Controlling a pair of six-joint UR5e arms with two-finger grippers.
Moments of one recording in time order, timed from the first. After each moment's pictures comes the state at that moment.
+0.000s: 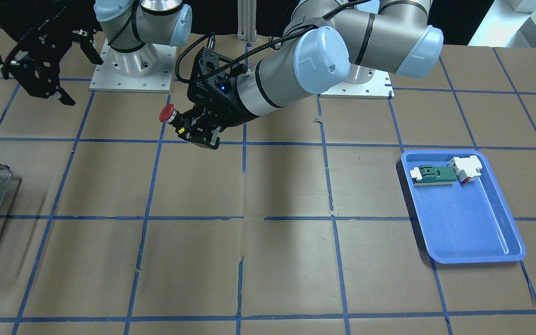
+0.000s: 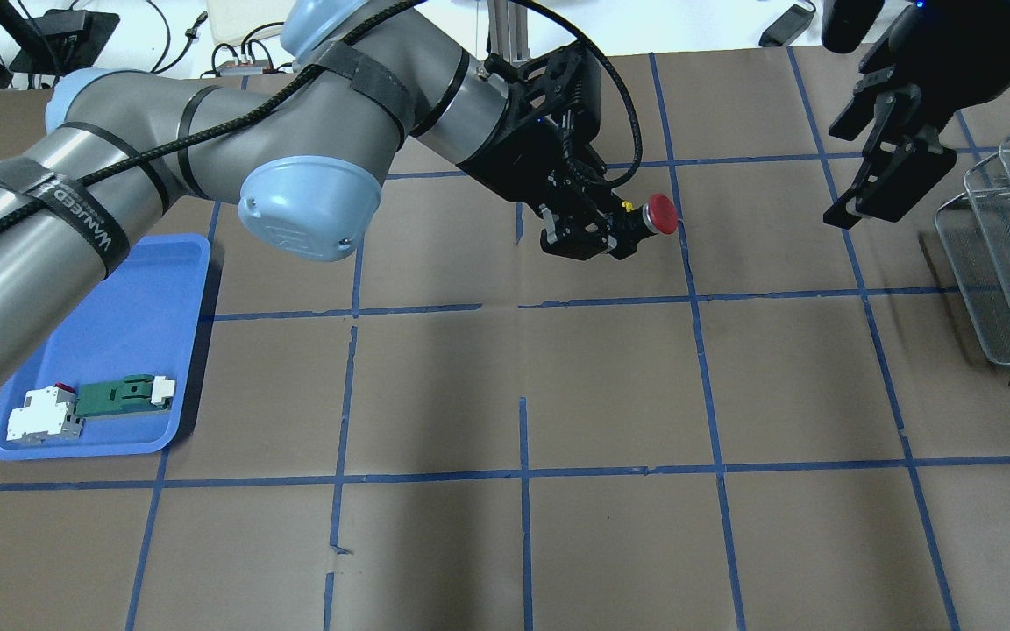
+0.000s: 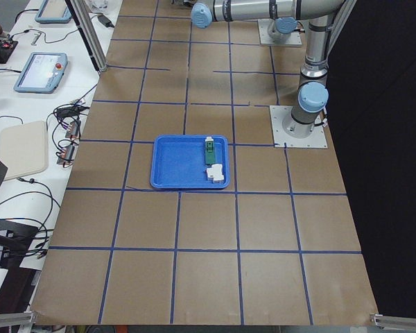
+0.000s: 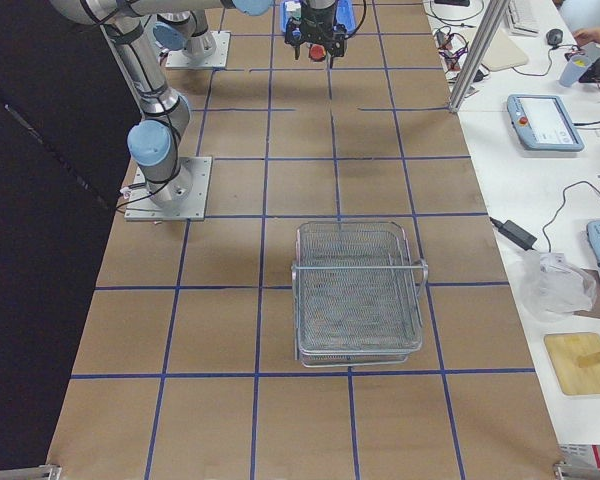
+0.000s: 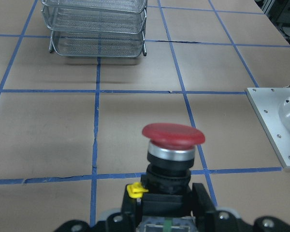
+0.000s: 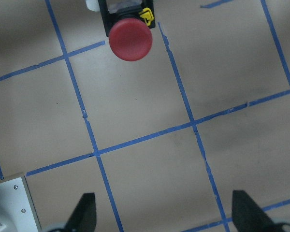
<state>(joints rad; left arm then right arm) -1.85 -1.82 -1.59 -1.24 0.77 1.31 1.43 -1.65 1.49 -1.39 -1.38 -1.47</state>
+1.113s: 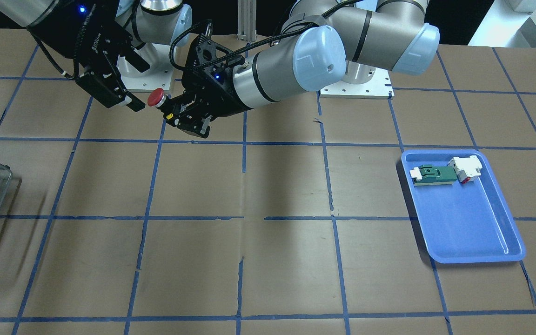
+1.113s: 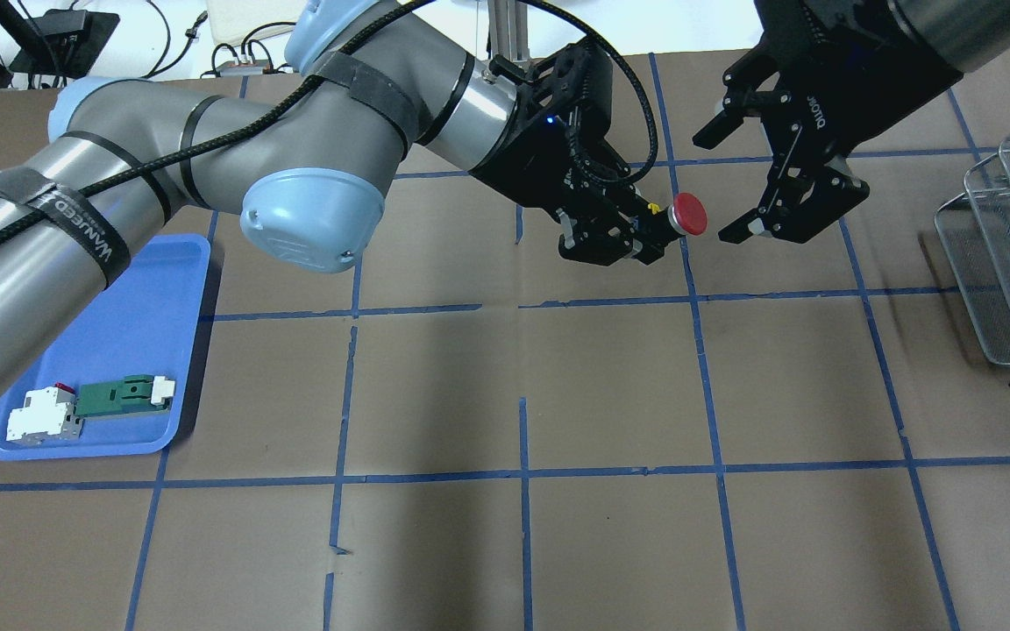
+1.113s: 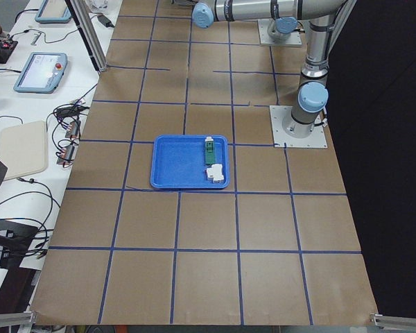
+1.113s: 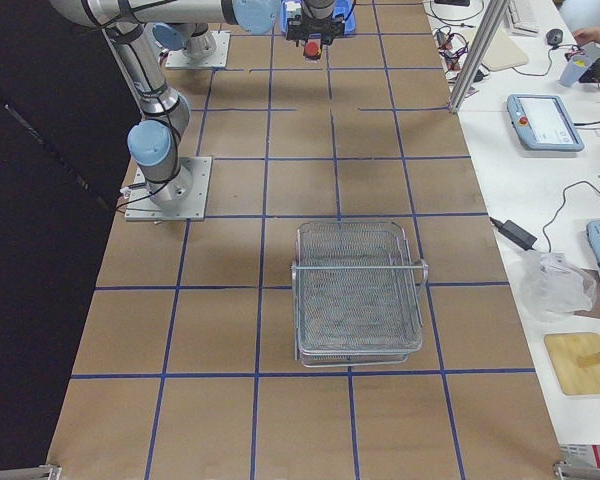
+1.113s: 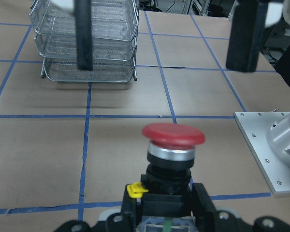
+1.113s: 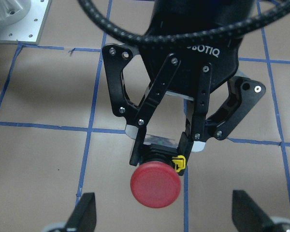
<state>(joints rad) -1.86 -1.81 -1.61 -1.24 0.66 1.30 1.44 -1.66 1.59 -1.41 -1.04 -1.82</state>
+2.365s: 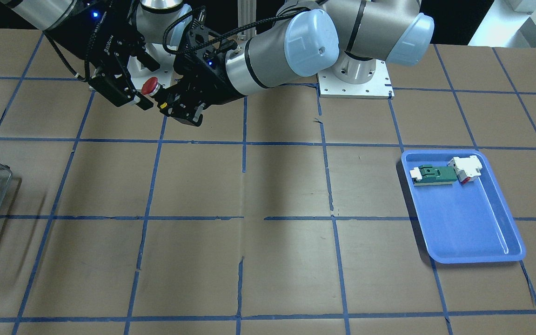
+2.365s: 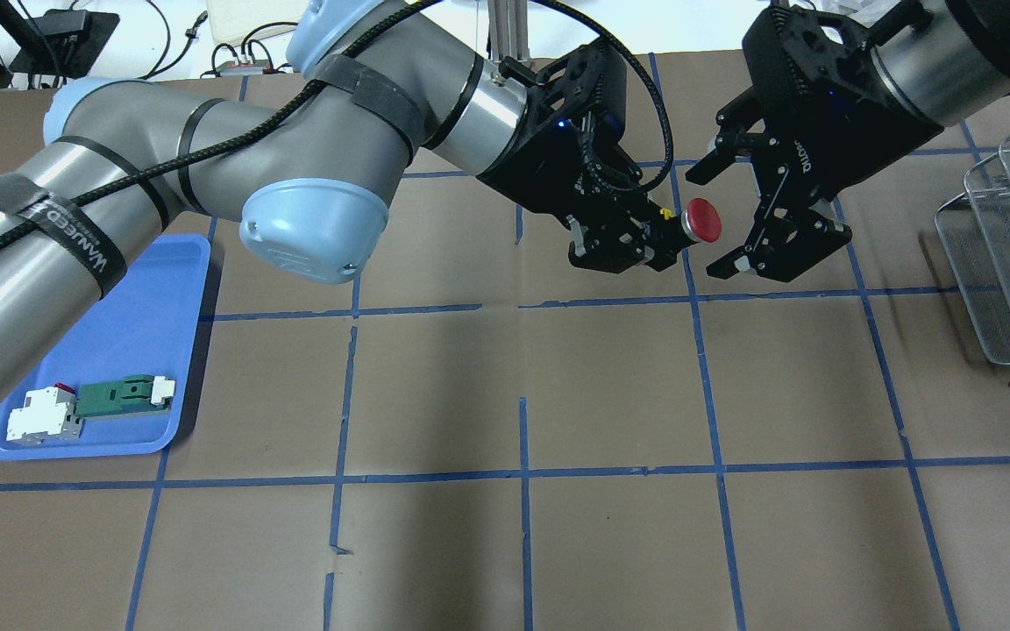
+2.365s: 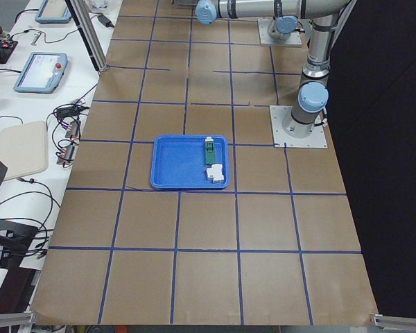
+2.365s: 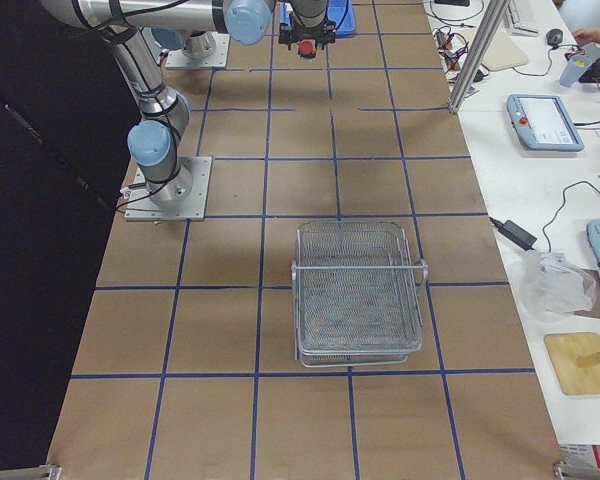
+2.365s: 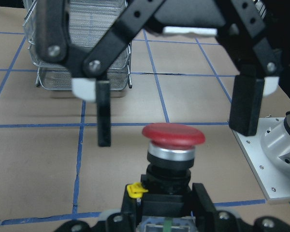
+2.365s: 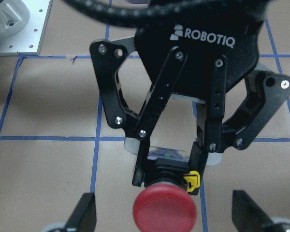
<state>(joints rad) -1.89 -1.79 -1.61 -1.22 0.67 1.28 1.44 -1.70 1.68 -1.46 -1.01 -1.73</state>
